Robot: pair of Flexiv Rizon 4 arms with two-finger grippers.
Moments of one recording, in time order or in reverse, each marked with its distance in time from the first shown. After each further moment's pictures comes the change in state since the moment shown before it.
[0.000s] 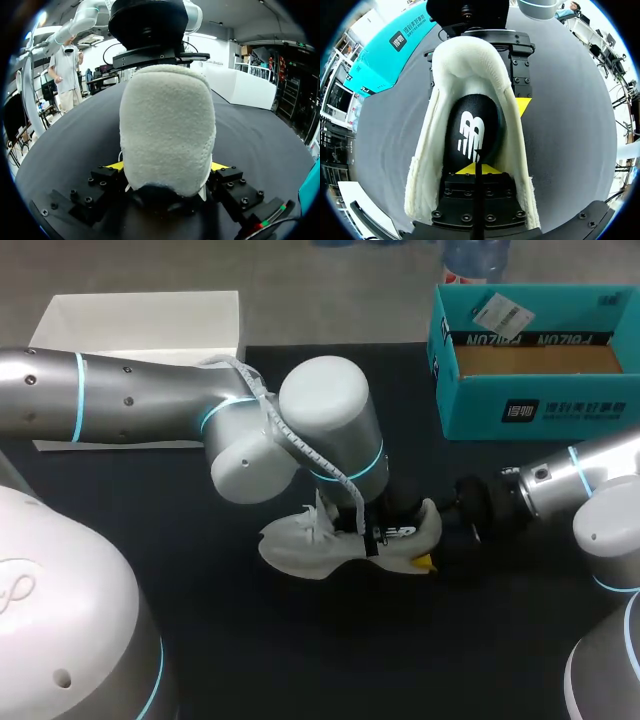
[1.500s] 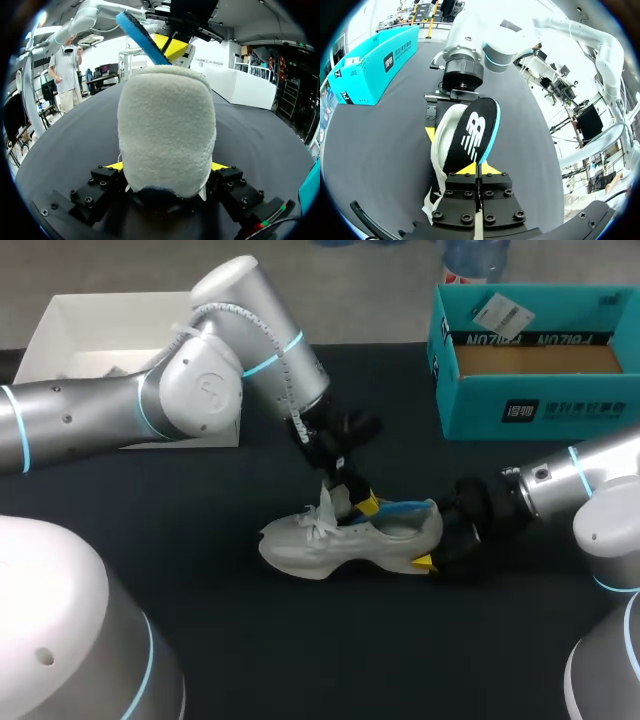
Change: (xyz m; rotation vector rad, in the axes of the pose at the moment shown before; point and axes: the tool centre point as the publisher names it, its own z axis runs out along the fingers) left arm -0.002 -0.011 -0.085 0.302 0.514 -0.020; right arm 0.000 0.000 0.000 0.000 0.000 0.000
